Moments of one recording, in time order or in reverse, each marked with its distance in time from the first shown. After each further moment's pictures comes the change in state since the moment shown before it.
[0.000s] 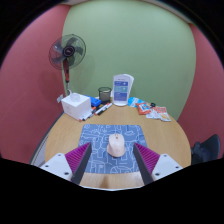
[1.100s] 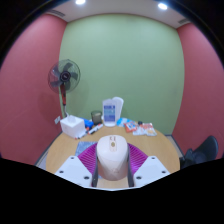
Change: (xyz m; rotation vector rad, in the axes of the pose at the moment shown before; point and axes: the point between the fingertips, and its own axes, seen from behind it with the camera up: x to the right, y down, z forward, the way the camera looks) arm 0.051 -0.036 -0.086 0.250 0.040 0.051
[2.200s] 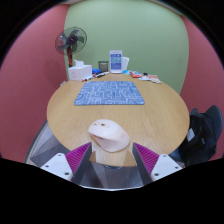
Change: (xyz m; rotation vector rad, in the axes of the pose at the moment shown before) arm -0.017 0.264 -0.079 -0.323 -0.055 -0.018
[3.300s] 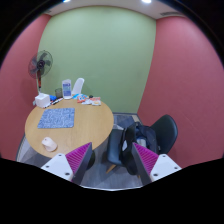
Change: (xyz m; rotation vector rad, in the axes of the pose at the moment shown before) arm 0.289 -0.083 -0.260 0.109 0.303 0.060
